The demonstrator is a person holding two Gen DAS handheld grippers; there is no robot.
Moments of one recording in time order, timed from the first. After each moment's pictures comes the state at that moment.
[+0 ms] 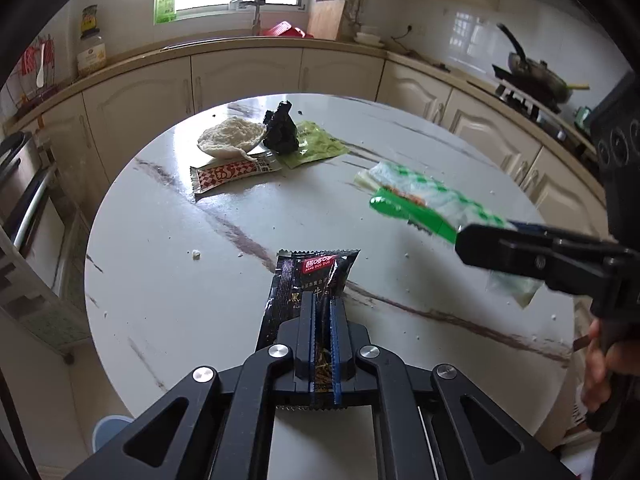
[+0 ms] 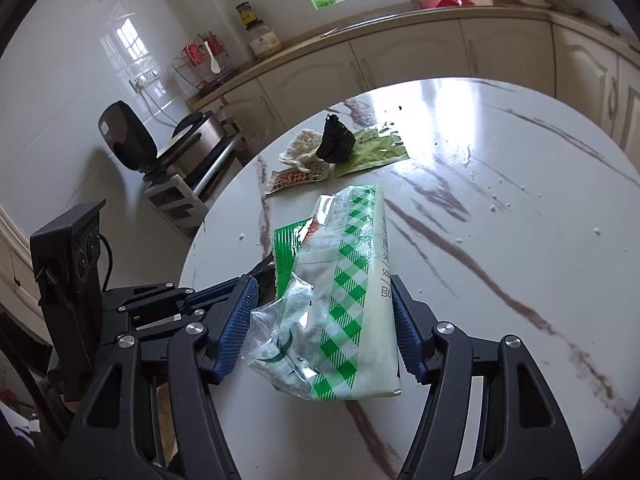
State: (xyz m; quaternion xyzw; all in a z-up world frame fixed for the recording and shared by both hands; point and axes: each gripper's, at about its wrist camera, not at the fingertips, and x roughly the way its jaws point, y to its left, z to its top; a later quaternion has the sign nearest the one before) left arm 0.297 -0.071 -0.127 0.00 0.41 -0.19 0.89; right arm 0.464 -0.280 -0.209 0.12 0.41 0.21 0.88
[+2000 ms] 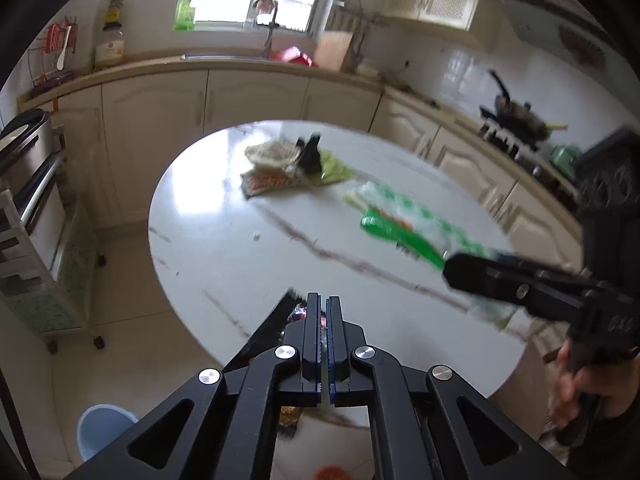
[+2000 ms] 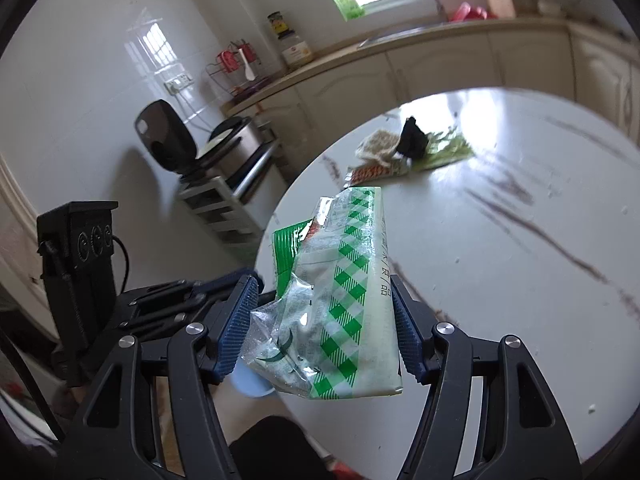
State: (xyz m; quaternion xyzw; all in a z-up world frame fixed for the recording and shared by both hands) left arm 0.246 0.016 -0.117 -0.04 0.38 -0.20 0.90; right arm 0.429 -0.220 -0.190 0.11 0.39 0.23 0.88
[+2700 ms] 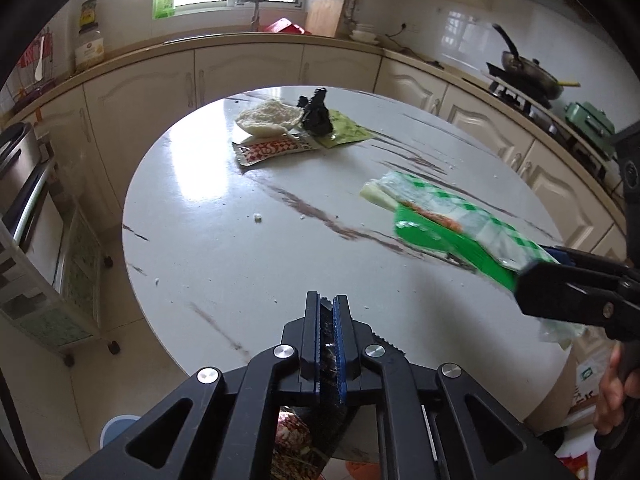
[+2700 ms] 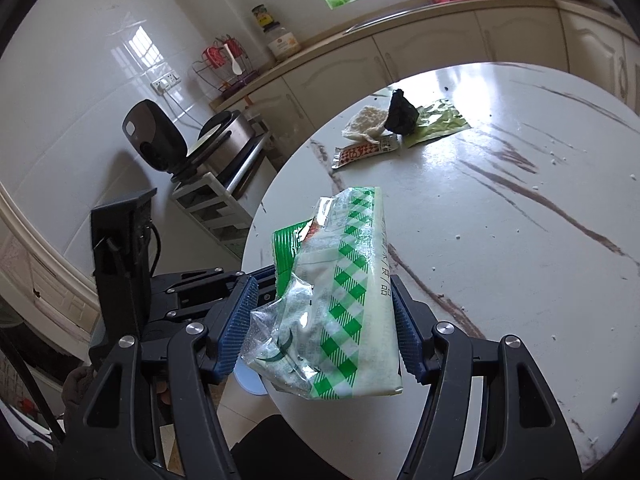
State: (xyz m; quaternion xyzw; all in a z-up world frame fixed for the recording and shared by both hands) left arm 0.292 -0.006 -0.143 0.01 0.41 -0.21 0.89; right arm 0.430 -0.228 -0.211 0.15 0.40 0.24 0.87
